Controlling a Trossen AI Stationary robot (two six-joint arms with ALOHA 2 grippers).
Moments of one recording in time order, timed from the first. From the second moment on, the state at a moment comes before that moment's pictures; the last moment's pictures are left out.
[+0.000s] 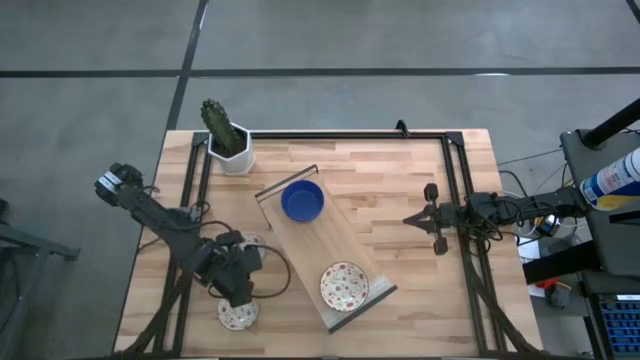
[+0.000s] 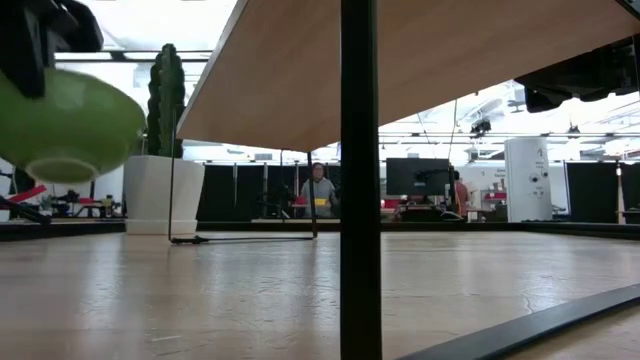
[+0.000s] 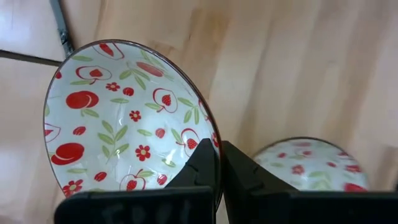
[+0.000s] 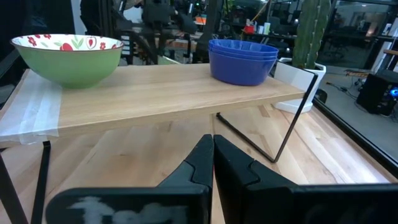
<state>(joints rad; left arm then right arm) -0.67 1.39 1.14 -1.06 -0.24 -0.93 0.17 0.19 0.11 0.00 0.11 -0.04</state>
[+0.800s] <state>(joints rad) -0.76 1.40 1.51 -1.03 -0.37 -0.72 0.17 0.19 0.11 0.00 0.11 -0.04</state>
